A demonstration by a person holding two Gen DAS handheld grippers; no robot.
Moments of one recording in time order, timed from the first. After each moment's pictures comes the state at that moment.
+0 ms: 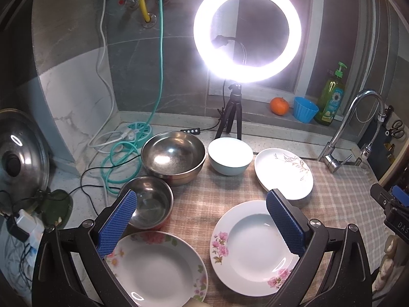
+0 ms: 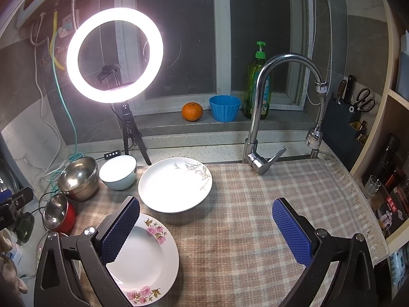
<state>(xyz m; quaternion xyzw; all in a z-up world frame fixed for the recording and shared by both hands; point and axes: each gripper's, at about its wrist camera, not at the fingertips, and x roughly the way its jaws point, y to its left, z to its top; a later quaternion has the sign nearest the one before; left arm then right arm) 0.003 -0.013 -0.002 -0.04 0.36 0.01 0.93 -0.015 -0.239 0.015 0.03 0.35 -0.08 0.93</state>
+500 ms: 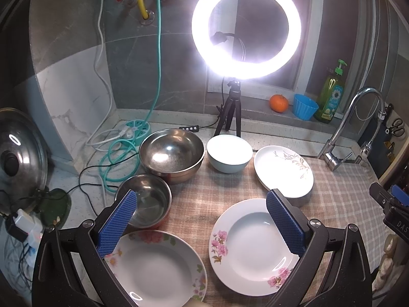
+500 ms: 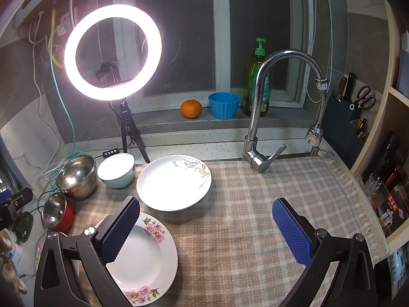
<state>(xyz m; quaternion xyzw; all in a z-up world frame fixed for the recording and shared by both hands) 0.004 -0.013 -0.007 -0.04 0.36 0.01 0.93 -0.013 -0.242 0.009 0.03 0.35 -0.08 0.93</state>
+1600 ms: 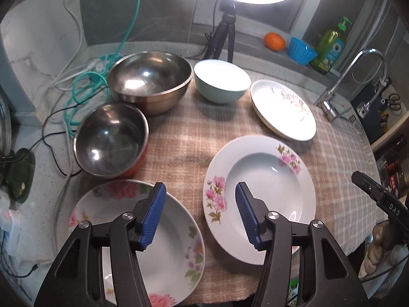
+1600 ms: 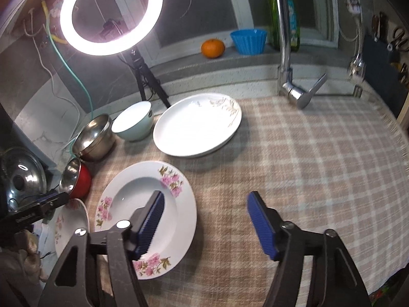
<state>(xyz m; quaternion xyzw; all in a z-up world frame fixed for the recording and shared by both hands) 0.025 -0.004 -0.090 -0.06 0.51 -0.07 0.85 0.003 -0.260 -0.080 0.13 0.48 0.04 0.86</state>
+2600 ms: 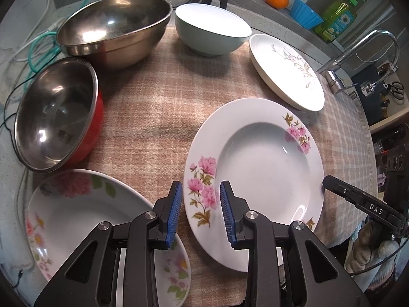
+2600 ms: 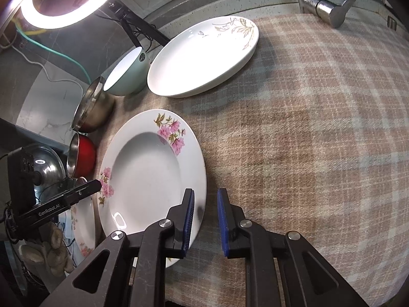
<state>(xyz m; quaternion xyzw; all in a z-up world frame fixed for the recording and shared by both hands) 0.060 -0.018 -0.144 -0.08 0.60 -0.11 0.79 0.031 -0.260 -0.151 0.21 0.59 0.10 0.77</state>
